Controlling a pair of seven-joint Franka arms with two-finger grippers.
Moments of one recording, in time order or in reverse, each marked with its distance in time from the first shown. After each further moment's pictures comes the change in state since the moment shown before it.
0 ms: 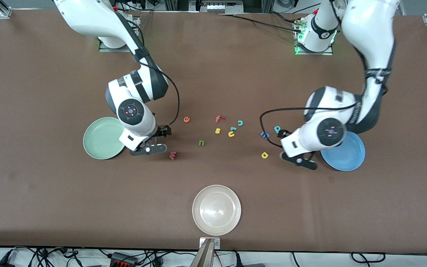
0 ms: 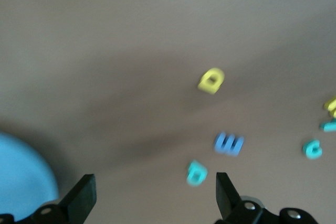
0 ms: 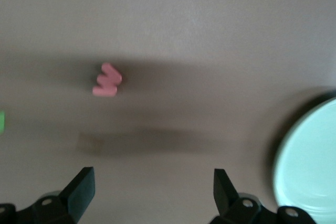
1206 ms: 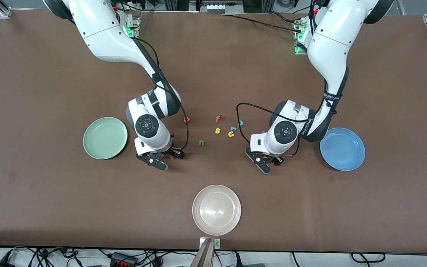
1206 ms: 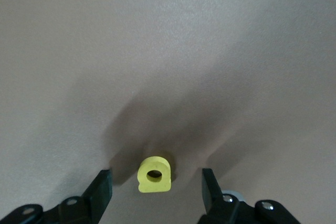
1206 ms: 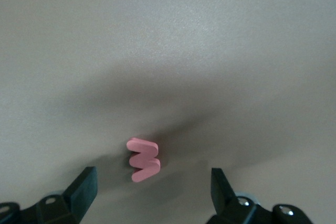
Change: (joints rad) left arm -0.084 0.177 0.006 -0.007 0.036 0.312 0.318; right arm 0.023 0.189 -0.003 0.110 0.071 0.196 0.481
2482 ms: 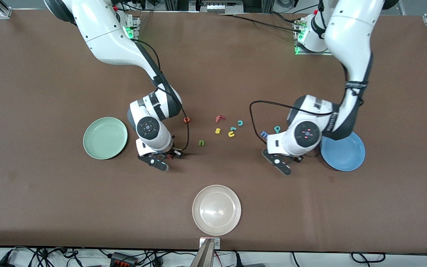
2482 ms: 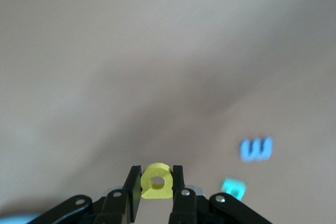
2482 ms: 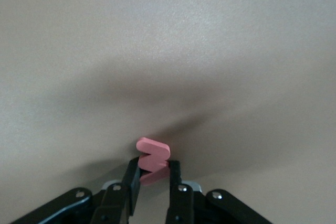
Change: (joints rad) left arm 0.069 -0.159 0.059 0.032 0.002 -0.309 -0.007; right arm 0.001 0.024 -0.002 0.012 0.002 0.002 -0.006
